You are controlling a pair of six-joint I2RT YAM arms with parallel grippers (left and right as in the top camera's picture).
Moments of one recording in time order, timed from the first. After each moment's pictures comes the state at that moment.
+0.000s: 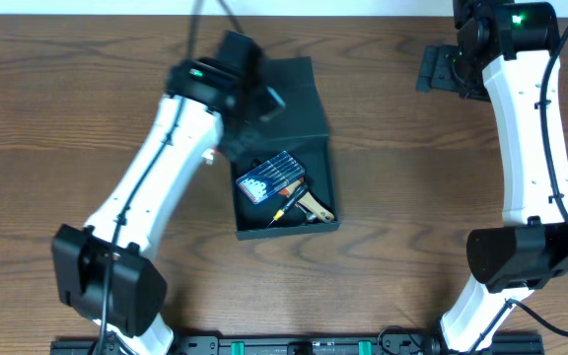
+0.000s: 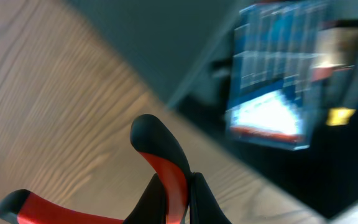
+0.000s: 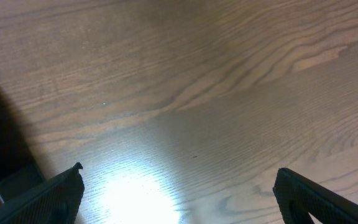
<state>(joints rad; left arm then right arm) -0.43 1.81 1.70 -1.23 -0.10 0.51 0.09 1.95 2.17 -1.48 0.27 0.35</state>
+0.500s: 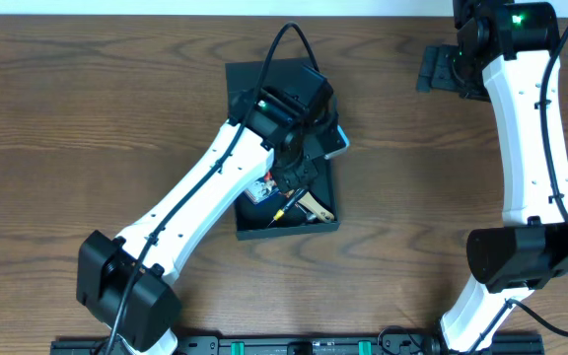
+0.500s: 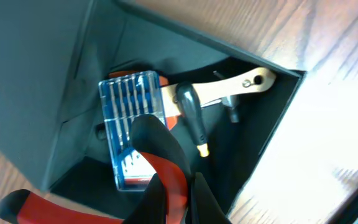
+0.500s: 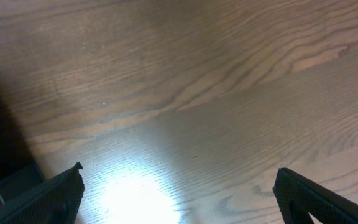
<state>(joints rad) -0.65 1.81 1.70 -1.24 0.09 0.46 0.09 1.95 2.17 -1.48 0.27 0.35</state>
